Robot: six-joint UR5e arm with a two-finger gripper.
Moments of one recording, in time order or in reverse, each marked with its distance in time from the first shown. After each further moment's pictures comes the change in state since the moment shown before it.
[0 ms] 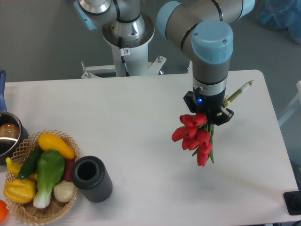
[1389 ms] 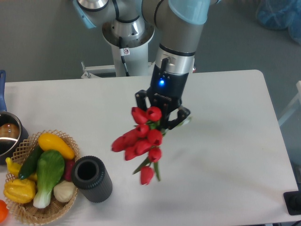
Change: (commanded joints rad) arm -0.064 0.095 -0.114 0.305 -0.764 -0.310
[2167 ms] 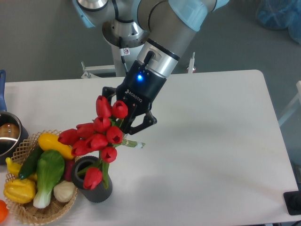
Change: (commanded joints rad) arm 0.000 -0.006 0.006 0.025 -0.190 -0.018
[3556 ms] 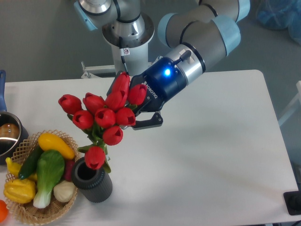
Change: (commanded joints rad) arm 0.071 -0.121 0.020 0.089 -0.528 -0.014
